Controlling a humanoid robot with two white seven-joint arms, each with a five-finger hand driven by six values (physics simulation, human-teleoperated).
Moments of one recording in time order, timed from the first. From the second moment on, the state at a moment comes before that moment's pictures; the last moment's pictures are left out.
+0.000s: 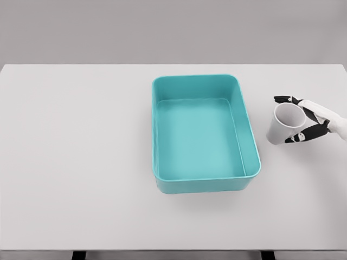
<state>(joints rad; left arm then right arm) 0.05 0.00 -0.12 -0.06 0.13 -0.37 -0.08 -0.46 -0.76 0.45 -1.02 -0.29 -0.38 0.61</state>
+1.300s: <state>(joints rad) 0.05 0.00 -0.12 -0.06 0.13 -0.37 -0.08 -0.46 -0.76 0.46 -1.07 -0.29 -0.41 0.61</state>
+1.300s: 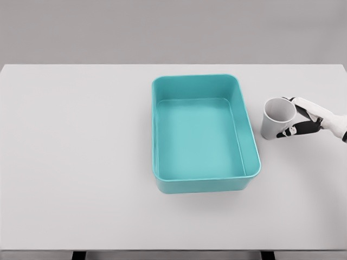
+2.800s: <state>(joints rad) 0.05 0.00 -0.12 -0.06 0.13 -0.37 -0.08 -0.56 -0.76 0.41 -1.27 -0.42 -0.43 0.61</state>
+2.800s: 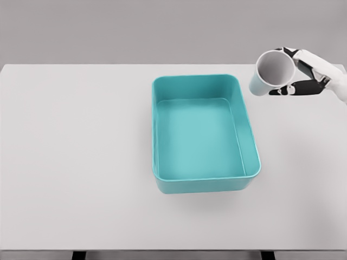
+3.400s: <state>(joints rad) 0.05 0.00 -0.12 -0.06 0.13 -0.37 -0.08 -0.62 -0.66 0.46 -1.32 -0.40 -0.39 0.61</state>
